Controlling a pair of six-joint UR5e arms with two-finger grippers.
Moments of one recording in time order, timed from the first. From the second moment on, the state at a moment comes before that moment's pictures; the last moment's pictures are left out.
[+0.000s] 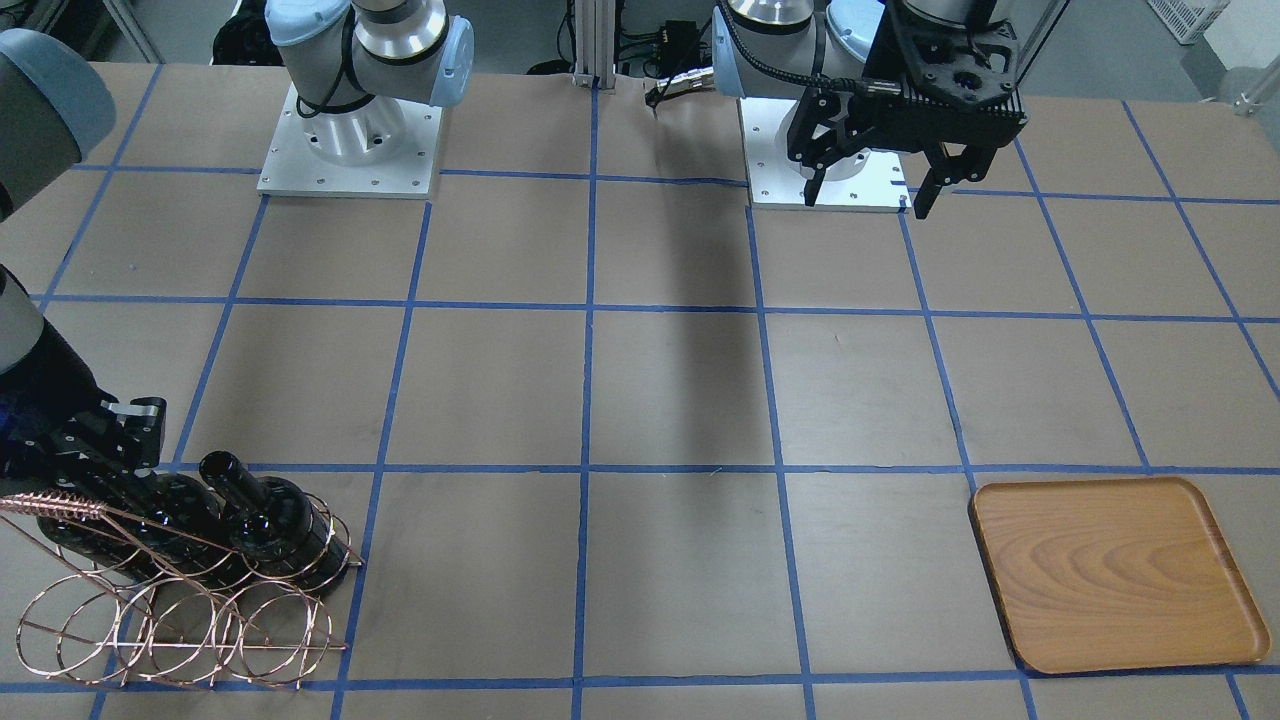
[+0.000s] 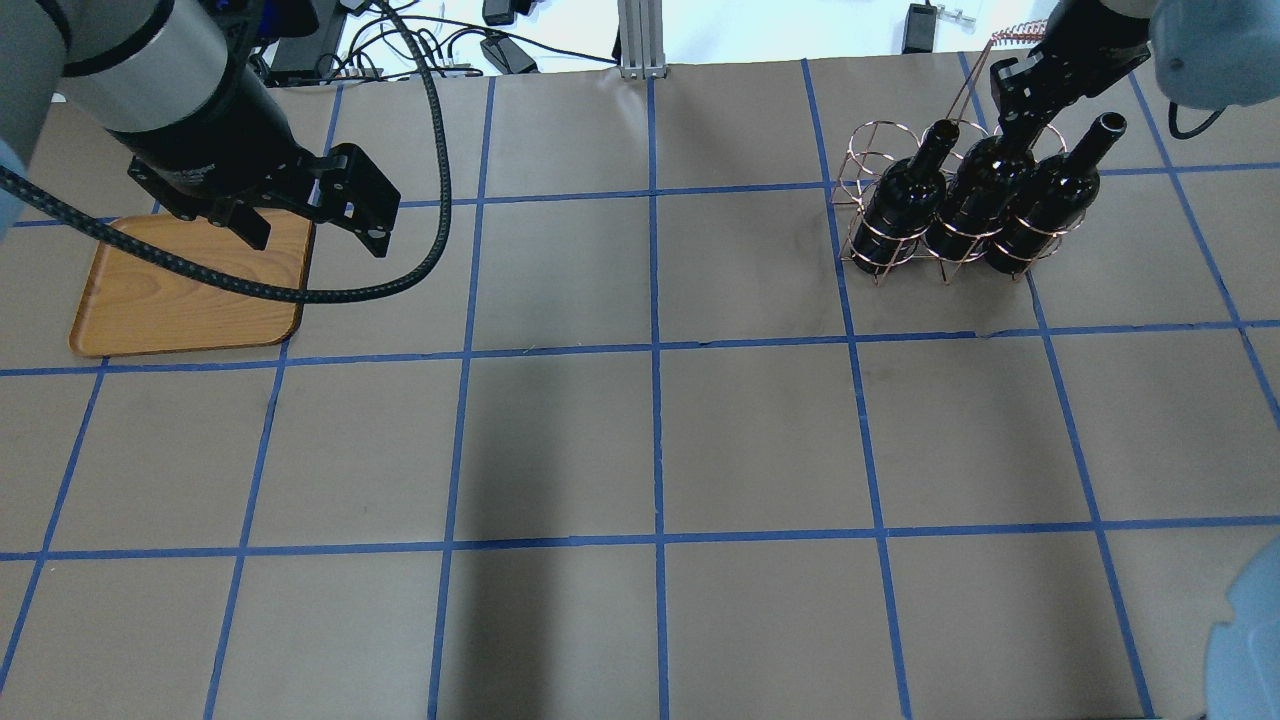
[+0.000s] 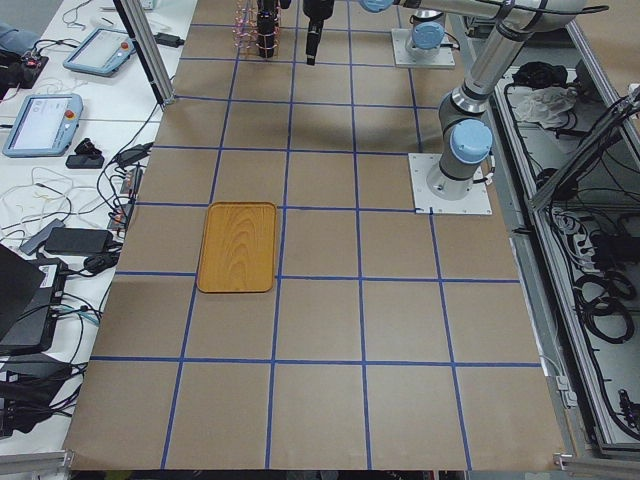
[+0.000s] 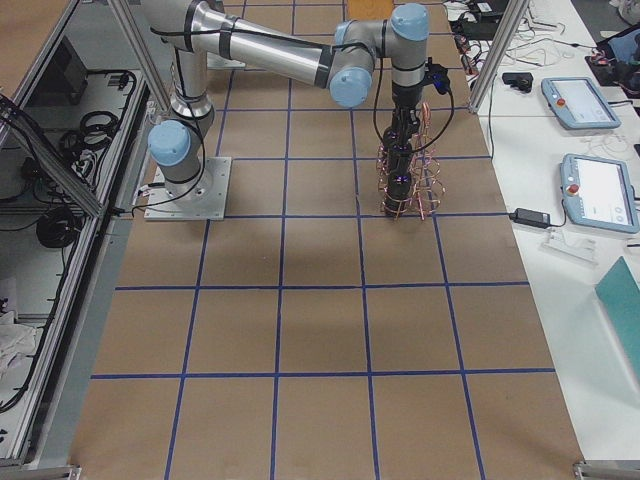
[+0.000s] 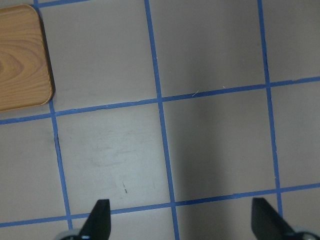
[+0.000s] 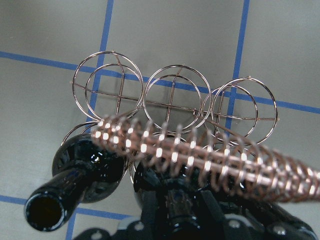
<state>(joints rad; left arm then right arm) -1.60 -1.46 -1.58 -1.57 1.57 0.09 1.35 -1.31 1.45 -1.90 -1.55 -0.40</state>
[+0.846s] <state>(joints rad) -1.60 -1.45 -1.60 -1.57 1.57 0.09 1.37 -1.50 1.36 -1.54 -1.54 -0.36</state>
